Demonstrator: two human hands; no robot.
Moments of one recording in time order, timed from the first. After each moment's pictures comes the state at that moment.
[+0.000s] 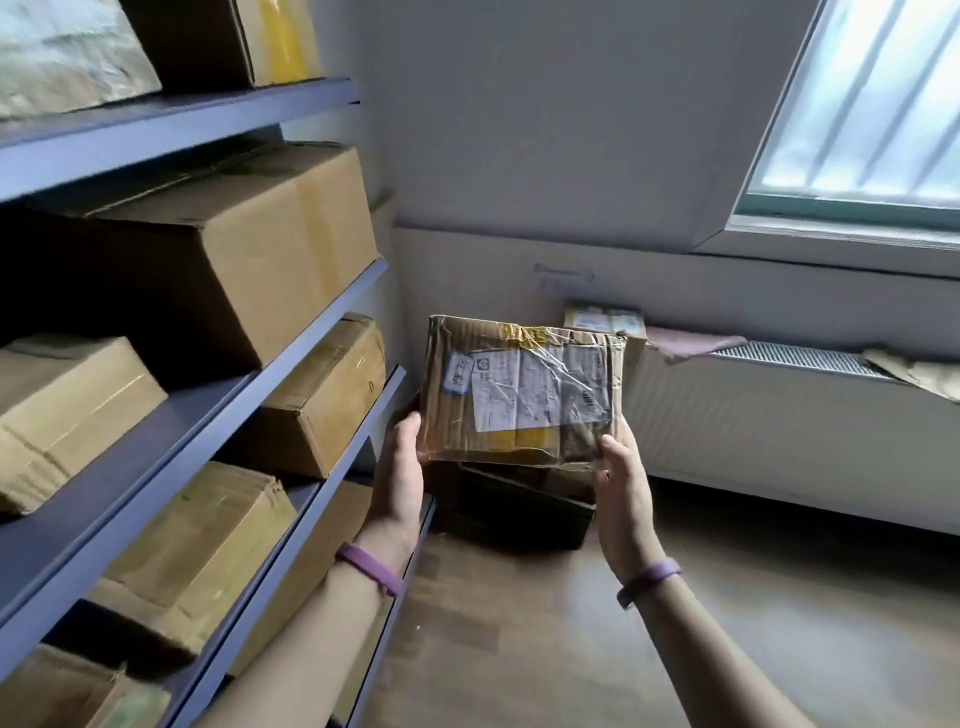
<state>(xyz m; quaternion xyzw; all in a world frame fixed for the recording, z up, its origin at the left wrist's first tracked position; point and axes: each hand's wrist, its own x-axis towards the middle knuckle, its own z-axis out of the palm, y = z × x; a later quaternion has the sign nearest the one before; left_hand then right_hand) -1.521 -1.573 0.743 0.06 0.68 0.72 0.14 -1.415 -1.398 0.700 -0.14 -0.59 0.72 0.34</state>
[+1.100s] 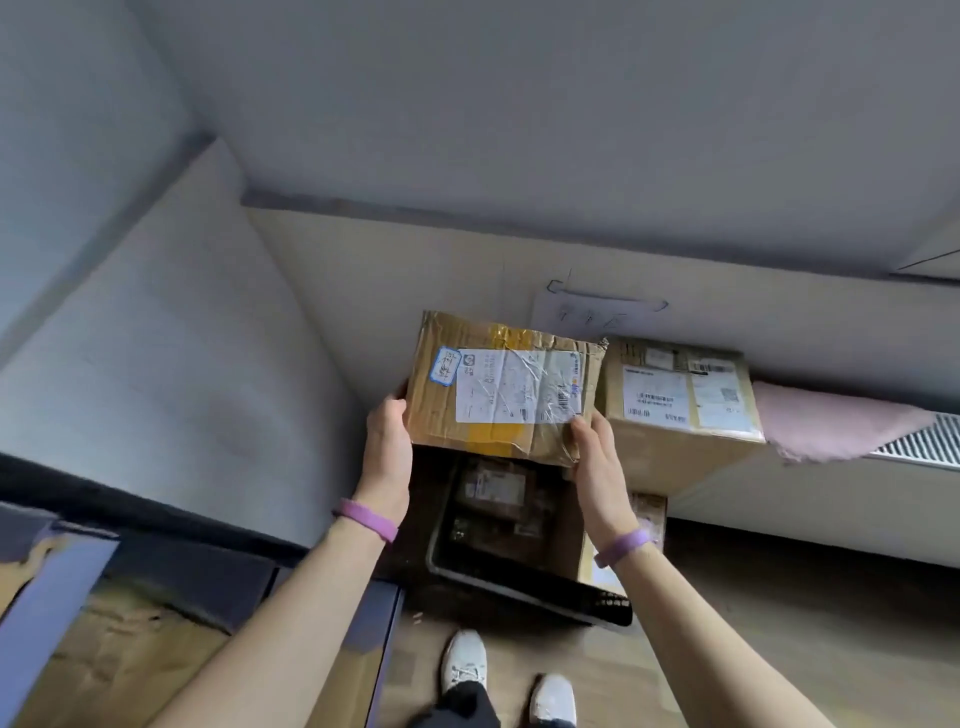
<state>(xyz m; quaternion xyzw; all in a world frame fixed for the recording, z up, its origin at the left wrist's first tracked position) -2.051 -1.175 0.577 -0.02 0.71 0.65 0.26 -1.905 -1.032 0.563 -0.39 -0.59 0.68 0.20</state>
